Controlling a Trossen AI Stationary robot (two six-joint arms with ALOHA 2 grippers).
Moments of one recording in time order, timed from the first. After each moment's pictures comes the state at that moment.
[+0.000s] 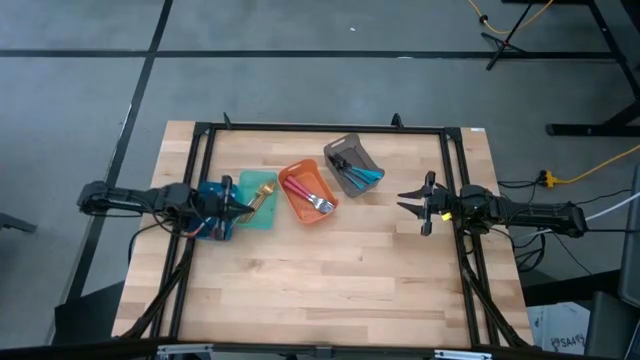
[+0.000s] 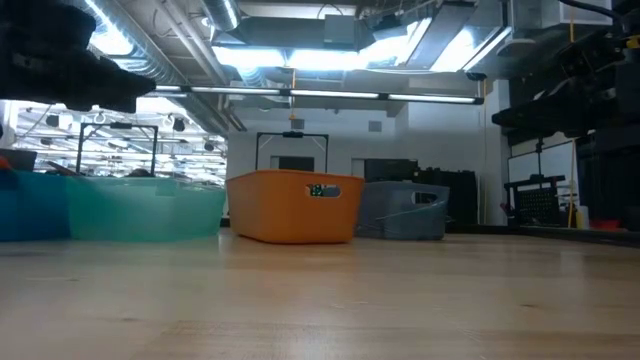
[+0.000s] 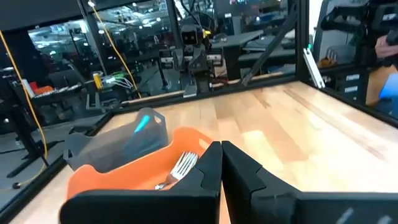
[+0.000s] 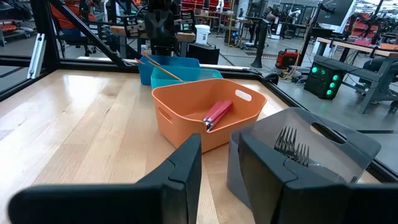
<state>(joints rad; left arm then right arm) -0.09 0.05 0.01 0.02 -0.10 0.17 -0.06 0.12 0.01 0.02 0.07 -0.10</state>
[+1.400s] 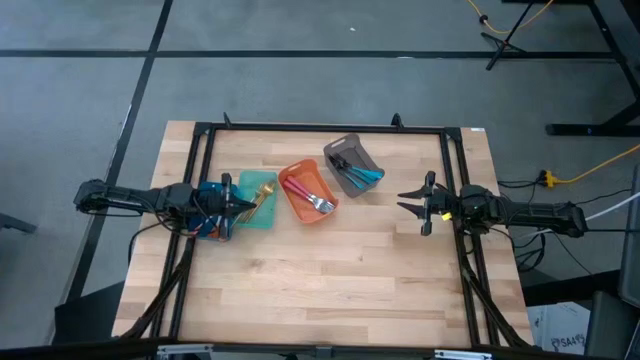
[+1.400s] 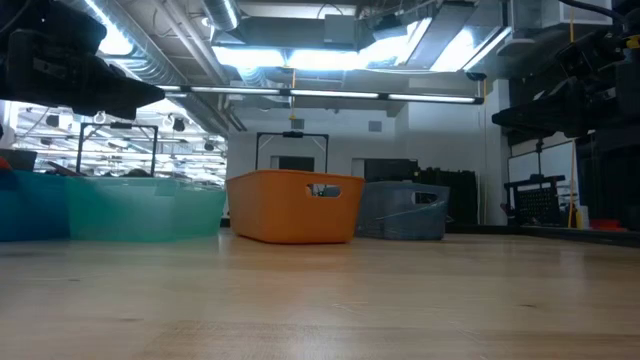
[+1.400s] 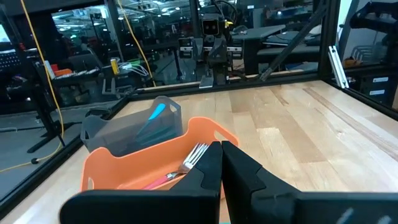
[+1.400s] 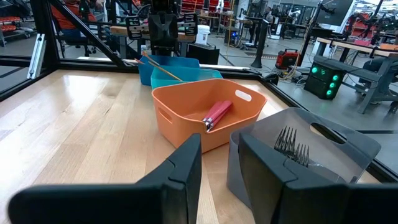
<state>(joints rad) -0.09 0.12 0.01 0.07 -0.18 0.12 -0.06 0.12 0.01 0.03 0.07 -0.10</state>
